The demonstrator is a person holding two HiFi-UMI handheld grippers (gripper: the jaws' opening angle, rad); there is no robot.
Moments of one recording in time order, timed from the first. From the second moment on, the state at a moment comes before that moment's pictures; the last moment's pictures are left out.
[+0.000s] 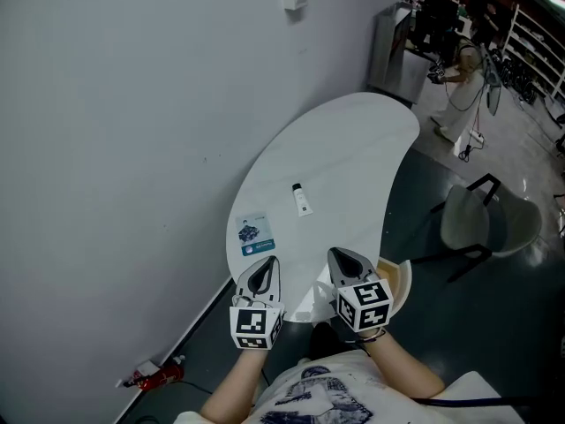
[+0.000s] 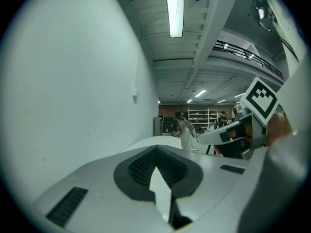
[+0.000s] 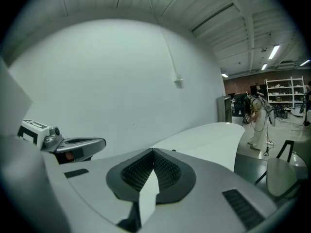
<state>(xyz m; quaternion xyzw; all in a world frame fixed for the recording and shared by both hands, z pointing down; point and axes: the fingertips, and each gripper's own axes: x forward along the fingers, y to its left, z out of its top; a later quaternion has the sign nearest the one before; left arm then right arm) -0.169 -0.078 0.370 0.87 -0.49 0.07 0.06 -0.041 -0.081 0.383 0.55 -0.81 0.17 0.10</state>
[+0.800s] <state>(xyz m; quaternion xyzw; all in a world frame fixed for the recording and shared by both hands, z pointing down) -0.140 -0.207 0.414 0.84 -0.52 0.11 0.10 -0.021 -0.224 0.435 0.51 -0.83 0.22 0.13</state>
